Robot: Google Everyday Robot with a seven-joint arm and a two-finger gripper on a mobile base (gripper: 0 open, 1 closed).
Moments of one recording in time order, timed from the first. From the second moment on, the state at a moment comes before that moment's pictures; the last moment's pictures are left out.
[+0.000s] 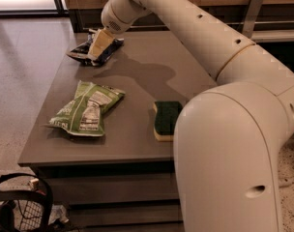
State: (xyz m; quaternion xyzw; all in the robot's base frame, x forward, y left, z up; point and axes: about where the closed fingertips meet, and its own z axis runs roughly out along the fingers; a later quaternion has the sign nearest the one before) arm 0.782 0.141 0.909 -0.62 0.67 0.10 0.41
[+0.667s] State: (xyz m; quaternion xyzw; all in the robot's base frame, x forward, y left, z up) arm 0.782 0.163 0.890 -0.63 0.67 0.10 0.39
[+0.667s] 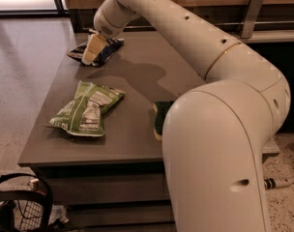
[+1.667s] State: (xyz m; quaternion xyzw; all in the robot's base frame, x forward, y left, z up) arm 0.796 0.174 0.850 -0.62 0.69 0.12 0.36
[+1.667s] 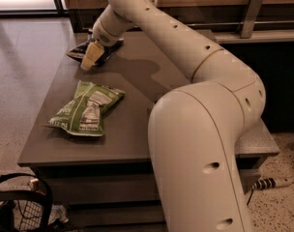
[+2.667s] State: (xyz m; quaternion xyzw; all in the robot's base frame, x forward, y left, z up) arm 0.795 0.181 0.840 -0.62 0.69 0.13 0.36
